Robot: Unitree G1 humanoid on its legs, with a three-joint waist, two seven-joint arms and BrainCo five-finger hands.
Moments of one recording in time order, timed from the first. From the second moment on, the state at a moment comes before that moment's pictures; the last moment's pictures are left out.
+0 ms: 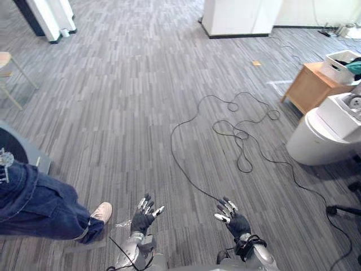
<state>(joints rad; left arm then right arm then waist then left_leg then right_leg) 0.38 0.02 -0.05 0.20 -0.30 -0.08 -0.02 0.28 -0.04 0.10 0.35 0.46 -0.04 0.24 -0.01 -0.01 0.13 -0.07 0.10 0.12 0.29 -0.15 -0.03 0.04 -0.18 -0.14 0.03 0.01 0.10</state>
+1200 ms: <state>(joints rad) 0.16 0.05 0.22 1.04 -0.26 -0.12 0.05 0.12 -0.06 -0.28 1.10 0.27 -0.08 0.02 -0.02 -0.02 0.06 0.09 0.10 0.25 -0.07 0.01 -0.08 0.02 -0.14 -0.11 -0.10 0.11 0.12</state>
